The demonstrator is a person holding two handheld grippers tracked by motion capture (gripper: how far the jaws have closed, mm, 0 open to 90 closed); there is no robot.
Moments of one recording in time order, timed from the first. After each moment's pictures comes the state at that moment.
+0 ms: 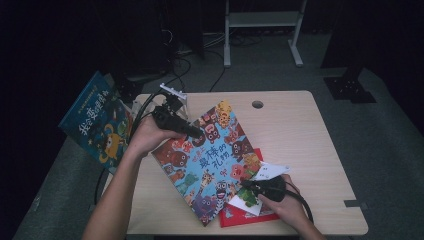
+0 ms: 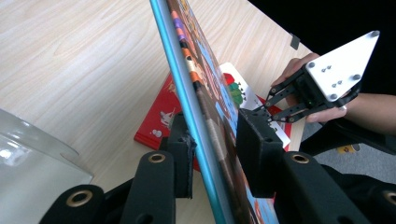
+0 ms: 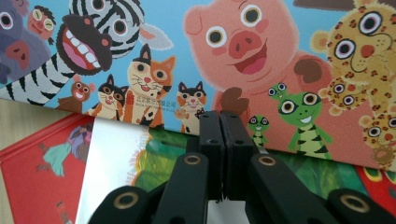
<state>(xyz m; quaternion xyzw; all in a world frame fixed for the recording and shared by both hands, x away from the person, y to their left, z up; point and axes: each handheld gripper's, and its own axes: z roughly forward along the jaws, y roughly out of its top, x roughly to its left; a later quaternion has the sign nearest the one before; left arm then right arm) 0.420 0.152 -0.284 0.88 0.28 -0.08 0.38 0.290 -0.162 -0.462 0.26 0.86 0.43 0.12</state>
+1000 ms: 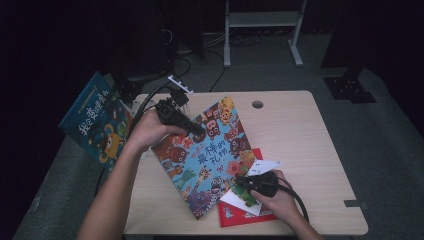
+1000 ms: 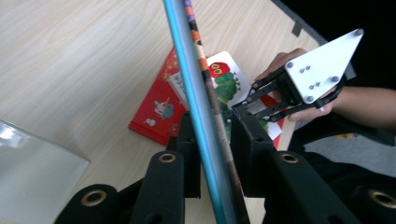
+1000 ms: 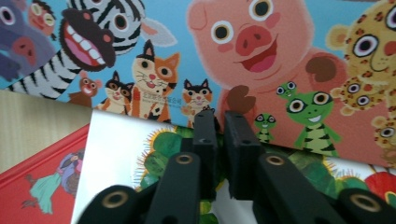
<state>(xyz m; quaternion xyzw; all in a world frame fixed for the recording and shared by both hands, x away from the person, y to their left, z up) 0.419 0.137 -0.263 0.89 0.29 -0.09 0.33 0.303 -0.145 -0.462 0.27 0.86 0.42 0.11</state>
